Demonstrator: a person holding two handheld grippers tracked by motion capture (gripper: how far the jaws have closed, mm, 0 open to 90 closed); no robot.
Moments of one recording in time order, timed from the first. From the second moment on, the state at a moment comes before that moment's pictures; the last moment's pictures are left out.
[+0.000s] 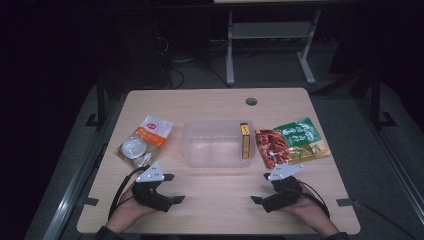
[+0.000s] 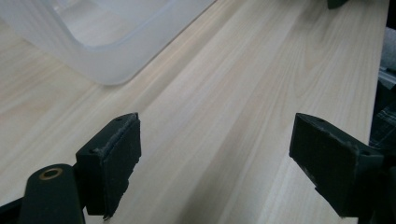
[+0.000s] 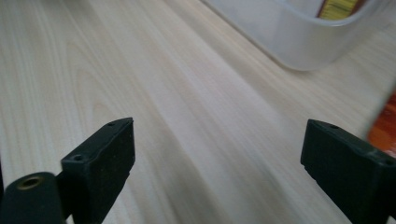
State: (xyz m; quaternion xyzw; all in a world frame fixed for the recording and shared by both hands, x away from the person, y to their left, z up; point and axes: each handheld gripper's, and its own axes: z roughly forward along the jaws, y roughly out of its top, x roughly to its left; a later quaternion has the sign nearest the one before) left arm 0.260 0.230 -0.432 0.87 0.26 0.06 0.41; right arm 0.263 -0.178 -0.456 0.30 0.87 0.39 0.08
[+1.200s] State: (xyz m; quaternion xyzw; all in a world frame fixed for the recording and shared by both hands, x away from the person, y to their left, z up) left arm 0.260 0.234 -0.442 0.87 0.27 0.04 0.40; right arm 0.420 -0.235 -0.439 0.48 0.78 0.36 0.17
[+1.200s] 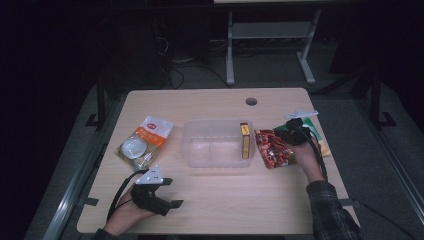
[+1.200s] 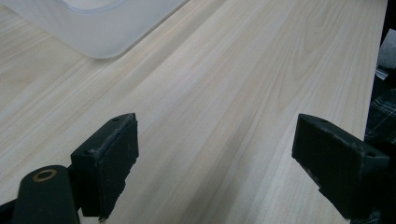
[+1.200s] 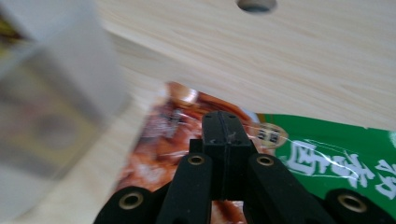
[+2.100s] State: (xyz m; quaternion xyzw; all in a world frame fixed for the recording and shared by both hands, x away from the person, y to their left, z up) left arm 0.266 0.237 -0.446 0.88 0.27 0.04 0.39; right arm 0.469 -0.234 -0.479 0.50 0.77 0.36 0.19
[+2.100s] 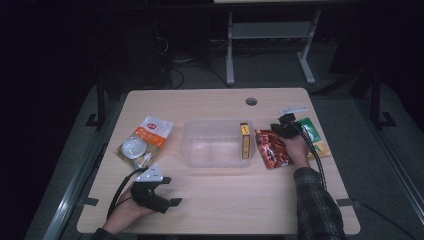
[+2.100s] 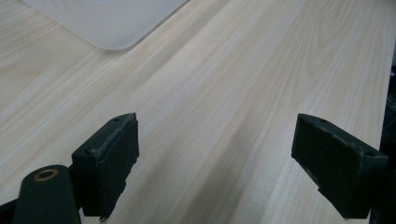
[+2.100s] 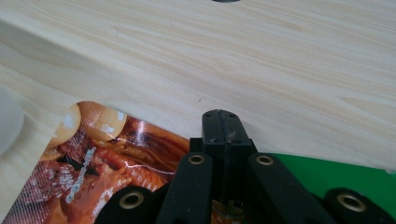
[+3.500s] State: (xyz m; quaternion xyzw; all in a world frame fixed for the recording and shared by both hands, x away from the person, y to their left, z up) left arm 0.285 0.197 -0.442 0.90 0.20 0.02 0.40; right arm 0.351 -0.275 -0.458 0.46 0.79 0.35 0.18
